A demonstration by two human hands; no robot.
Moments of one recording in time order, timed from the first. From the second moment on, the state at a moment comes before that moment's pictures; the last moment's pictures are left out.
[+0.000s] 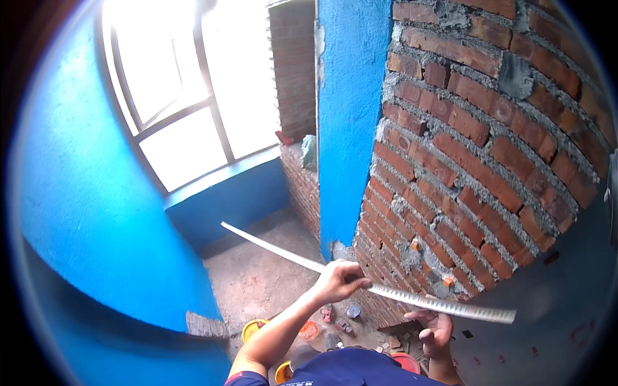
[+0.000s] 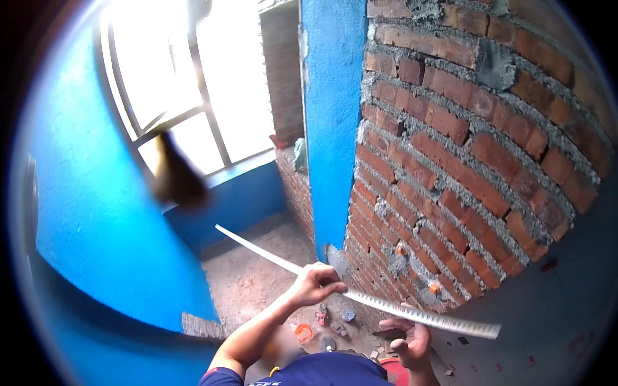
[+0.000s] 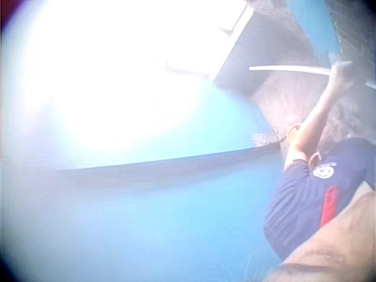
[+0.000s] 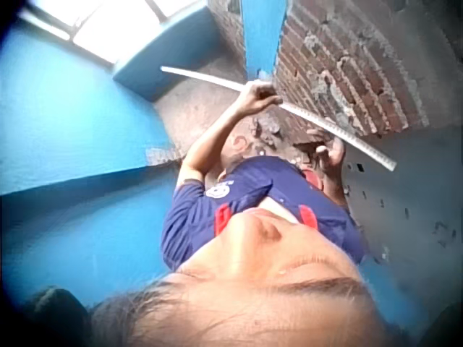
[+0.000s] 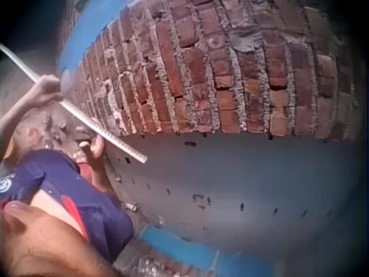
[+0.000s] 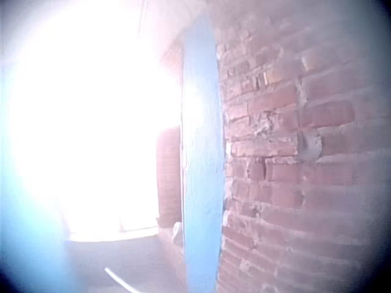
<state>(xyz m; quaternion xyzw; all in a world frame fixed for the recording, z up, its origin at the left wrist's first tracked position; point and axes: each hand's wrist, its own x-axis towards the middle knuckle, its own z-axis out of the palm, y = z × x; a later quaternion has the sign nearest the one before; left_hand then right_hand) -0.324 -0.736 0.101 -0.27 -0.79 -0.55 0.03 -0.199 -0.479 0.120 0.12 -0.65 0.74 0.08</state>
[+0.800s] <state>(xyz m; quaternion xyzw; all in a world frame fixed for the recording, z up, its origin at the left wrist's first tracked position) -0.609 -0.802 0.190 -0.50 -0.80 -0.34 0.02 -0.404 -0.616 0.130 -0.26 -0.35 0.71 0.56</state>
